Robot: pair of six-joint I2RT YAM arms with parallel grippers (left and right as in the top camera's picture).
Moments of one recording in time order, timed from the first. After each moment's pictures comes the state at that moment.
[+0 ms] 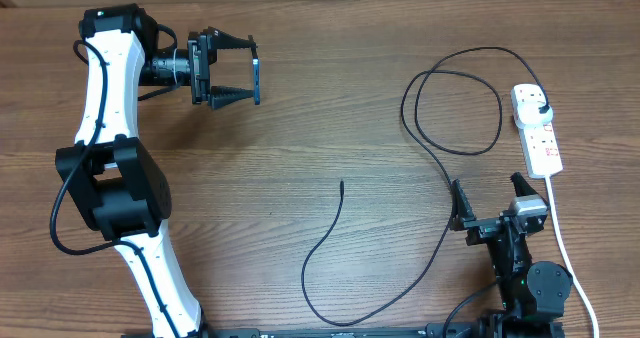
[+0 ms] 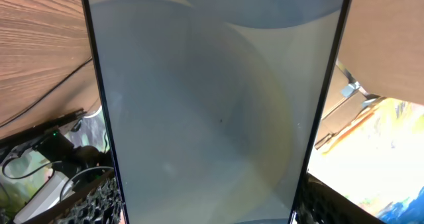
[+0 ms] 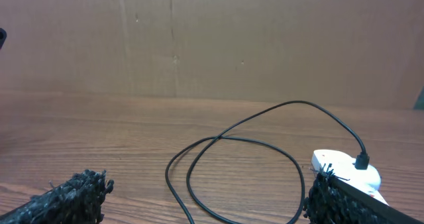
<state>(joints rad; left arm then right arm) 0.14 2.26 2.12 -1.68 1.37 -0.49 -0.10 0.01 0.02 -0.02 -0.23 -0.01</state>
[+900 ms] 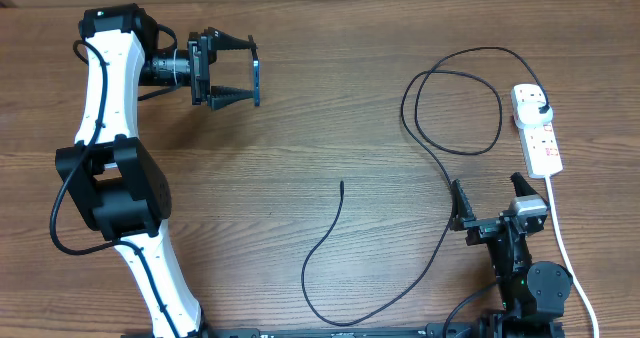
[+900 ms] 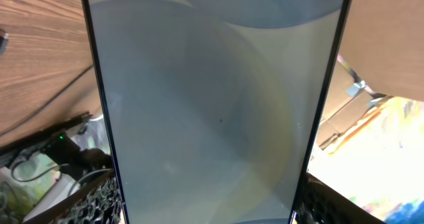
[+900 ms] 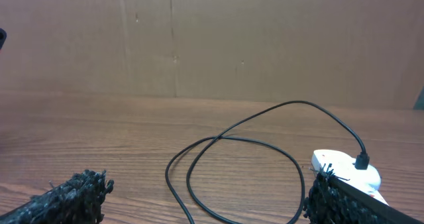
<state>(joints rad) 0.14 2.26 2.12 -1.69 1.36 -0.47 -0.10 0.01 0.02 -0.02 -0.23 -0.01</state>
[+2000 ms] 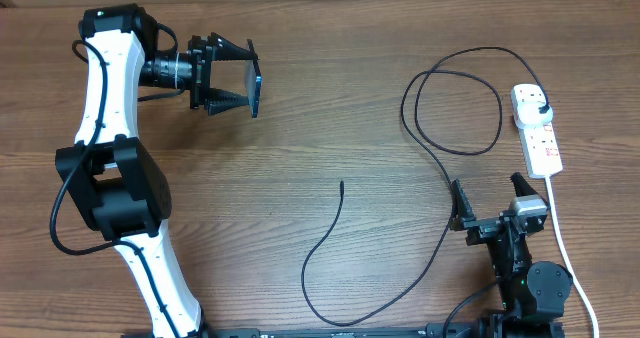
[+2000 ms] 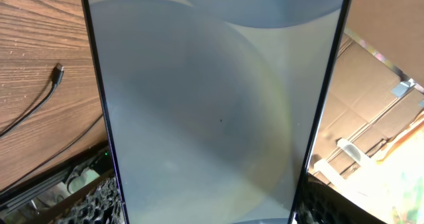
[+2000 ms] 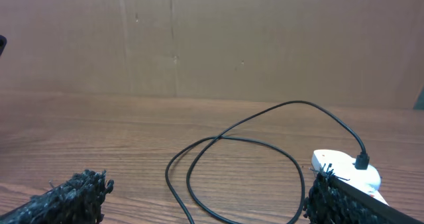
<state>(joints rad) 0.14 2.26 2.12 -1.67 1.24 -0.37 -0.10 0.01 0.02 -0.02 -0.23 -0.01</state>
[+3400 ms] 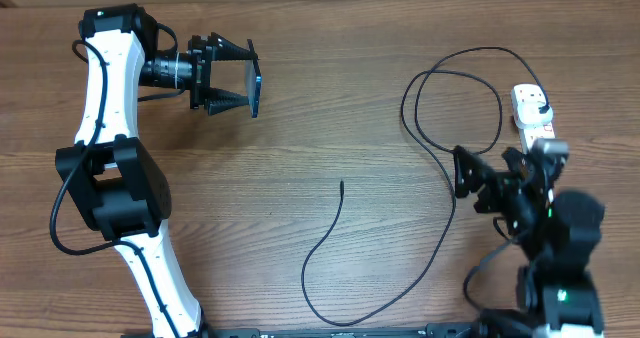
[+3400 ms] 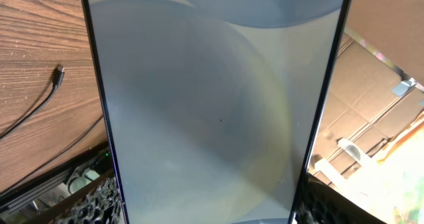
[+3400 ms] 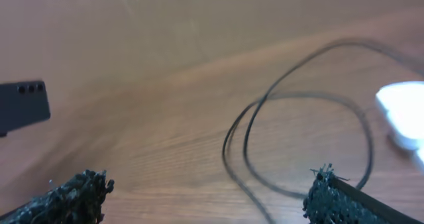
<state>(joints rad) 0.14 2.26 2.12 -1.67 1.24 -0.36 -0.10 0.66 0.53 -0.24 -0.36 0.28</state>
